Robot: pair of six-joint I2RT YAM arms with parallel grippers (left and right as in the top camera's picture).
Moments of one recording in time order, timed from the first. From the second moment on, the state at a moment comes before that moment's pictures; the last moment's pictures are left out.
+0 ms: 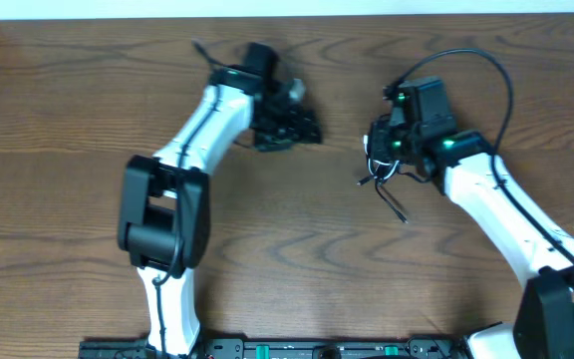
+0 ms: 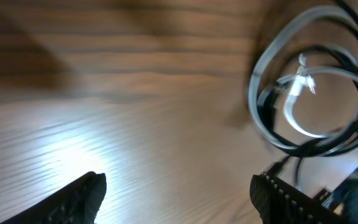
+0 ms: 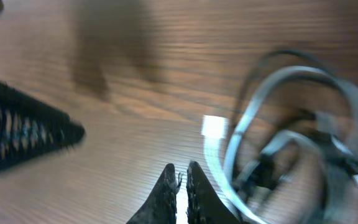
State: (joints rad) left arm -0.26 2.10 1.65 -0.92 0.58 -0.27; right arm 0.35 1.63 1.12 -0.41 -0.18 0.37
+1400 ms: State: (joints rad) left arm -0.72 2.07 1.65 -0.51 0.37 -0.18; right arm -0.13 1.45 1.15 -0.65 -0.27 0.35
